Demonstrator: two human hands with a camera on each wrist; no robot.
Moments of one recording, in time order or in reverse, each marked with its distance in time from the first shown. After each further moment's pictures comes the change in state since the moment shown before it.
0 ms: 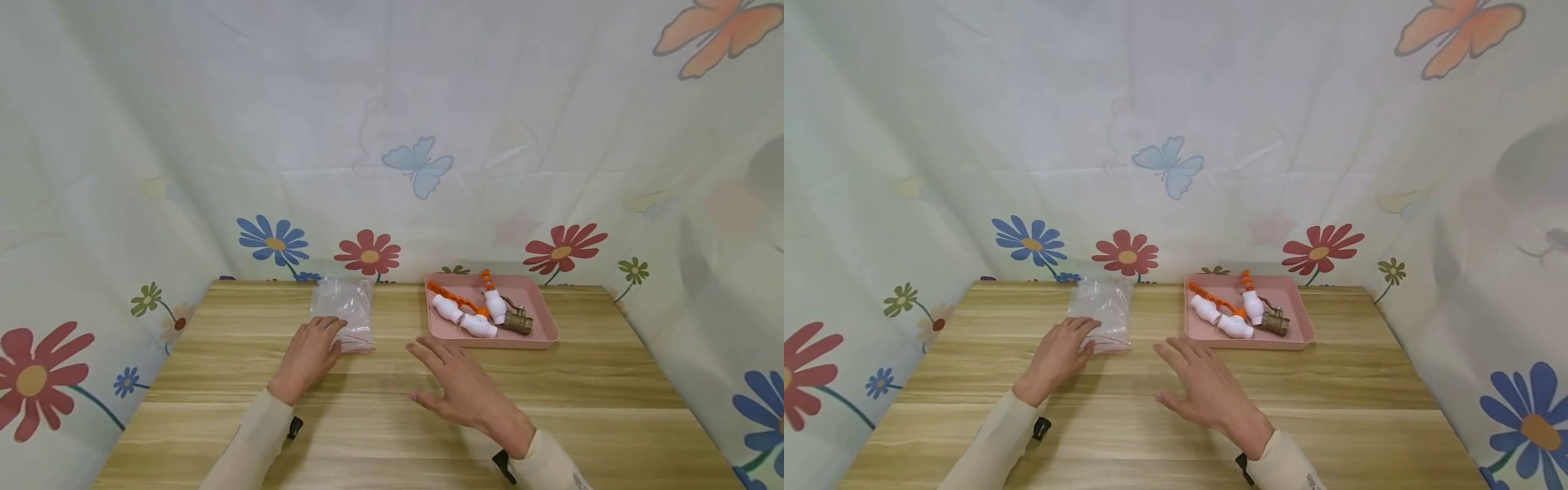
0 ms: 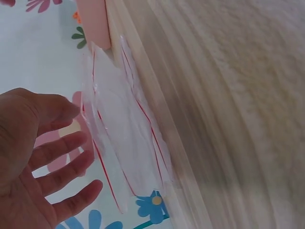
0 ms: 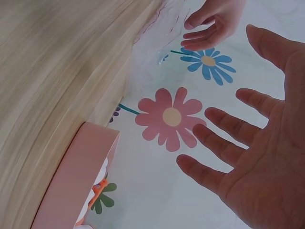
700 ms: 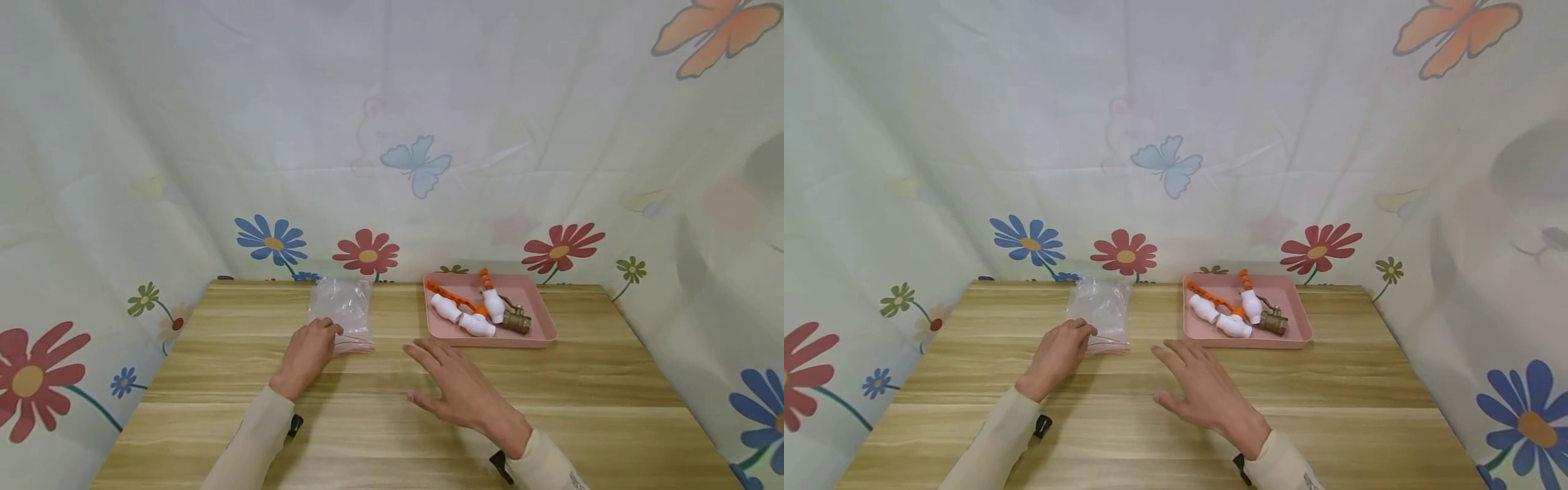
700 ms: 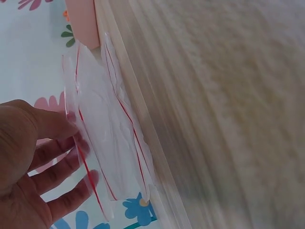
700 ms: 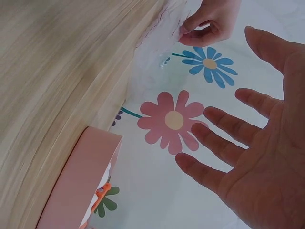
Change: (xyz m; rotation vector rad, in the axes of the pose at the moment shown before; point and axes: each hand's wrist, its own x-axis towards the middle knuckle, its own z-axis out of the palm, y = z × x) left_hand 0.004 -0.005 0.013 -0.003 0.024 -0.015; right_hand -0.001 -0.001 0.002 -0.024 0.005 -0.028
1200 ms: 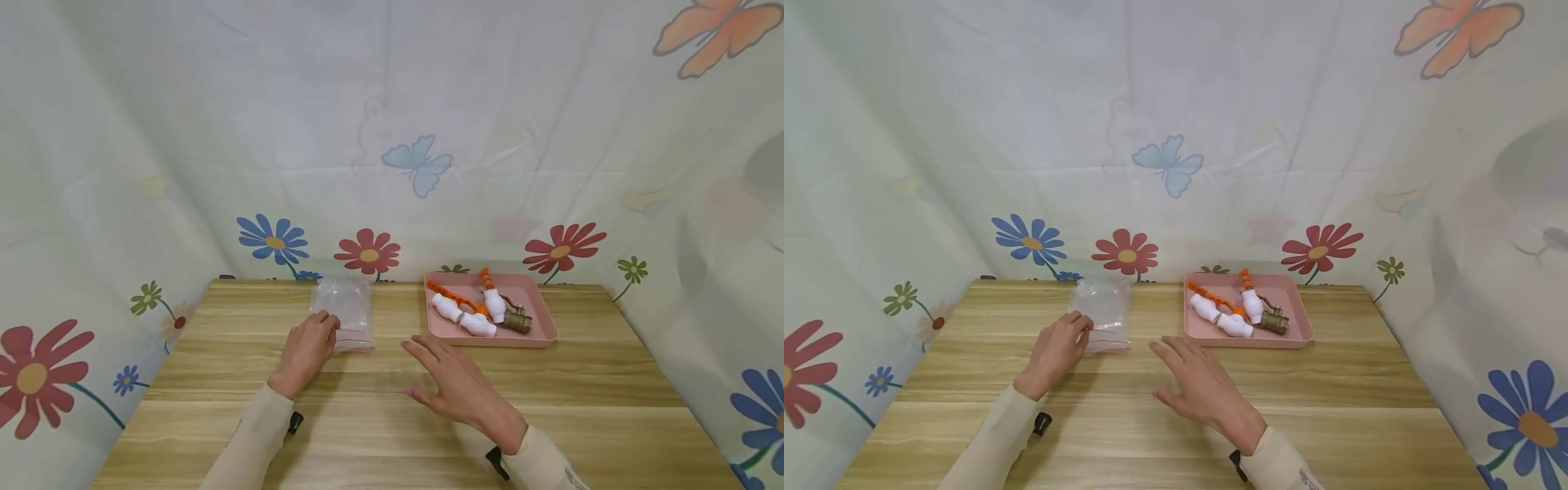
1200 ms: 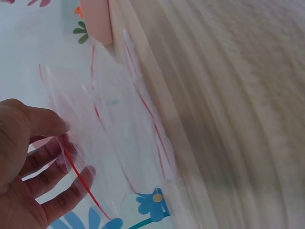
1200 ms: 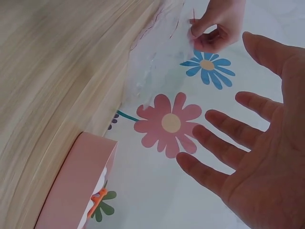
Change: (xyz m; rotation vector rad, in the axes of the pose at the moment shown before) left_hand 0.001 0.005 -0.013 -0.044 0.028 -0.079; right_hand 0.007 -0.003 0.000 -0.008 0.025 -0.011
